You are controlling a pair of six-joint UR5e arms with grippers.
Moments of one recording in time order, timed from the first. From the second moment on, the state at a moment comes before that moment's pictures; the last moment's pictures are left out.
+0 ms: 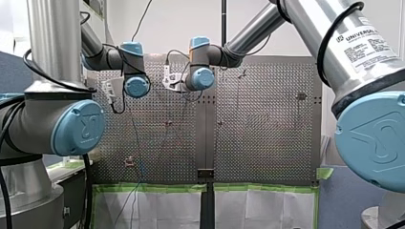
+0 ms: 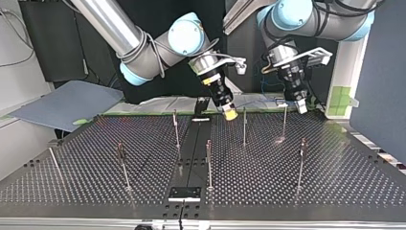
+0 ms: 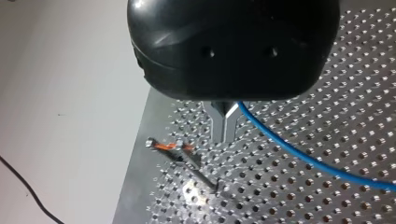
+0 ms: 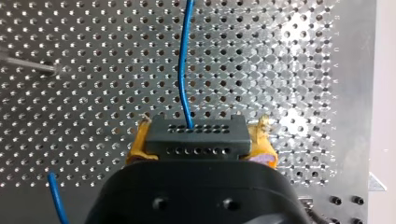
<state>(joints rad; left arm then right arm) -0.15 -1.49 -2.17 -2.34 -2.08 -1.70 2.48 -1.05 1.33 -0.30 1.63 1.59</state>
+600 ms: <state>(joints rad) -0.08 -1.50 -2.09 -2.38 -2.00 -1.70 2.48 -1.00 1.17 -0.14 1.58 1.61</state>
